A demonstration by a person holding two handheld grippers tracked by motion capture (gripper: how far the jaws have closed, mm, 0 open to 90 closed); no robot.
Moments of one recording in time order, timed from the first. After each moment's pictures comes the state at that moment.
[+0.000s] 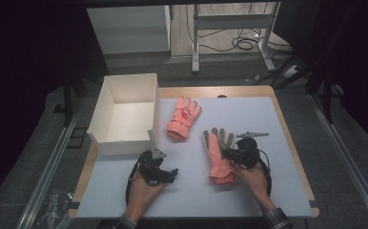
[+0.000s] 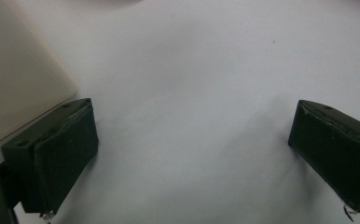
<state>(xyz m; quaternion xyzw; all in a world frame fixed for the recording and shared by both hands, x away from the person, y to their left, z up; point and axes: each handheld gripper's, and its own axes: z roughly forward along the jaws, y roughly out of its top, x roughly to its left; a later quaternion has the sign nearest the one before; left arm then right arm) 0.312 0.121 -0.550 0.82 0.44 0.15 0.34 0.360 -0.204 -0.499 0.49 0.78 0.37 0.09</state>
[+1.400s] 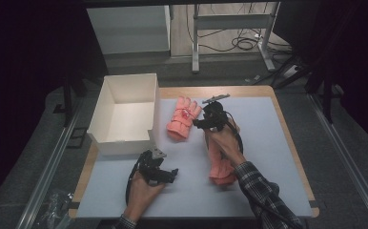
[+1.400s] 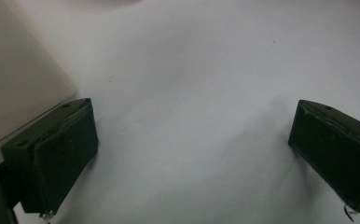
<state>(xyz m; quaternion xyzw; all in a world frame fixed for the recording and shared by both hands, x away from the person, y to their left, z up) 0.312 0.121 -0.550 0.82 0.44 0.15 0.34 0.464 -0.104 -0.459 0.40 0.83 0.37 0.13</state>
